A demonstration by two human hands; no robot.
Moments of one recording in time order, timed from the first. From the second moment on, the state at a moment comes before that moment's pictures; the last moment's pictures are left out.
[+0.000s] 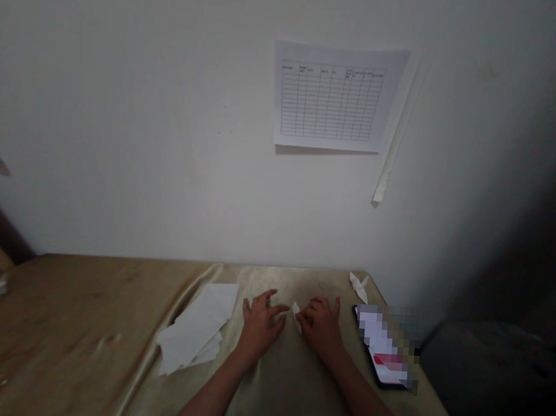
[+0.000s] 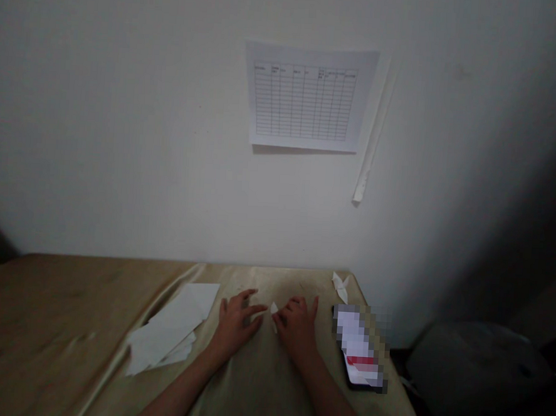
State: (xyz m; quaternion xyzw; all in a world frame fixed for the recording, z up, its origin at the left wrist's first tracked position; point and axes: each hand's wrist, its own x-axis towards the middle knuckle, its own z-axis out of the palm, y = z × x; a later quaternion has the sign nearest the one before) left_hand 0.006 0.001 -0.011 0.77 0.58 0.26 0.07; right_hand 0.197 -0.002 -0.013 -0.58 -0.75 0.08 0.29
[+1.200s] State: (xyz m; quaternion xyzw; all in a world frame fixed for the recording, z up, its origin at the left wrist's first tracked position) left_hand 0.025 0.018 -0.011 0.74 0.61 0.24 0.15; right_hand 0.199 0.013 -0.033 -0.66 -0.67 0.13 0.31
